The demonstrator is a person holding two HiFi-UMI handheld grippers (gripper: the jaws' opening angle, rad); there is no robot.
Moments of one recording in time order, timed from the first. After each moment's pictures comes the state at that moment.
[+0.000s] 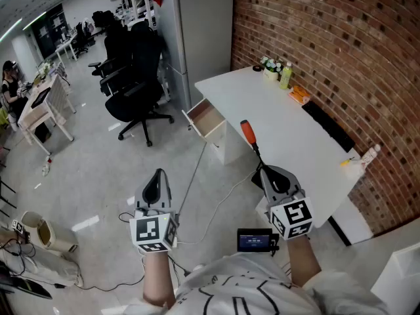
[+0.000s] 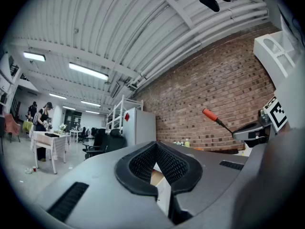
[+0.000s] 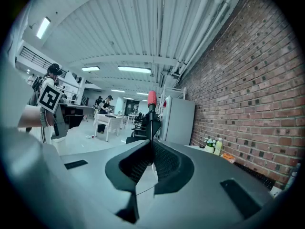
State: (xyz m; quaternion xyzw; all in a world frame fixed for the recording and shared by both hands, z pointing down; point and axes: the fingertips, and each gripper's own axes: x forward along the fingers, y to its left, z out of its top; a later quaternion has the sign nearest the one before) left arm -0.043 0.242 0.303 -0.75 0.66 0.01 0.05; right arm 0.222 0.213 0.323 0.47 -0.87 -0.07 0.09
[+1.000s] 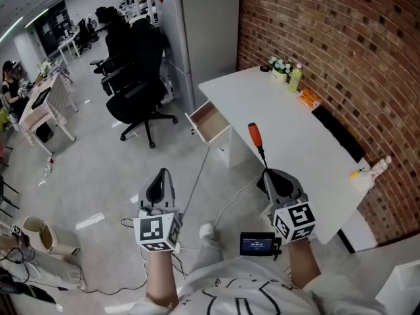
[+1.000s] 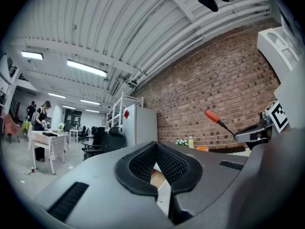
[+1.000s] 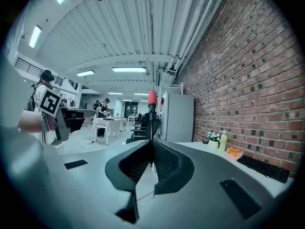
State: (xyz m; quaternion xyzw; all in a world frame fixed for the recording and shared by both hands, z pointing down) left arm -0.049 0.154 0.313 -0.75 0.65 0.00 0.05; right arm 0.219 0.131 0.345 0.48 -0.88 -0.03 0.07
